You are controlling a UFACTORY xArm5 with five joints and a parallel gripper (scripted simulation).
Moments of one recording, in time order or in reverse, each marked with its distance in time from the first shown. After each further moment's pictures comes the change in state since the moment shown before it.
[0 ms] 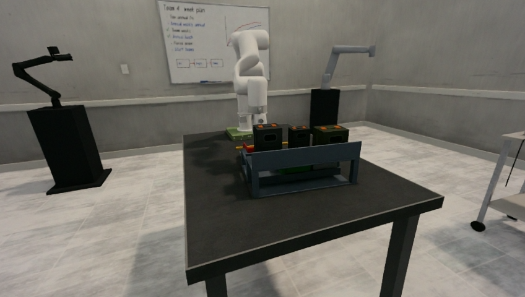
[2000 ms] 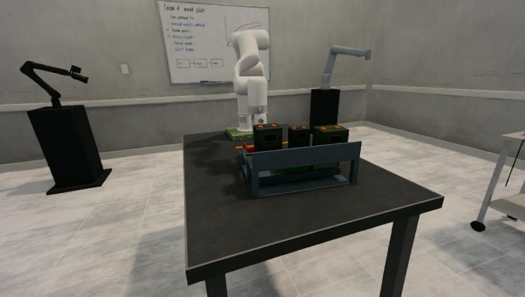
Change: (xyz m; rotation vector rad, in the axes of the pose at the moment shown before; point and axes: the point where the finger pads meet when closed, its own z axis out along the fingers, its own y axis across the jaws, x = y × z) arm 0.000 0.000 0.000 0.000 0.000 0.000
